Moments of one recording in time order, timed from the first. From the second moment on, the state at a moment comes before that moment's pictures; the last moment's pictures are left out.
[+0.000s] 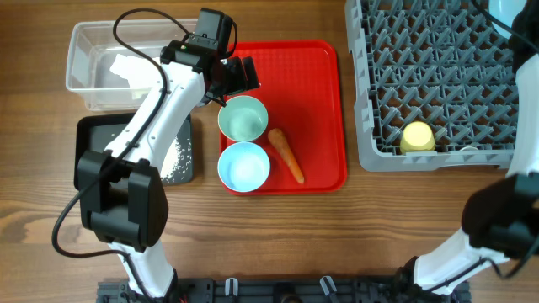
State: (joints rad) left arm -0.30 1.94 1.64 -0.87 0.08 -0.55; right arm -0.32 1.88 1.84 -0.41 0.61 -0.18
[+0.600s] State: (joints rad) left arm -0.30 1.94 1.64 -0.87 0.08 -0.55; right arm -0.33 2.07 1.84 -0.24 0.60 -0.40
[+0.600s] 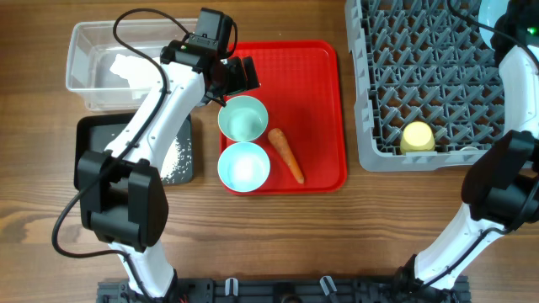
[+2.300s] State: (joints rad) left arm -0.30 1.94 1.64 -0.87 0.08 -0.55; right arm -0.32 1.99 1.84 -0.58 0.26 0.03
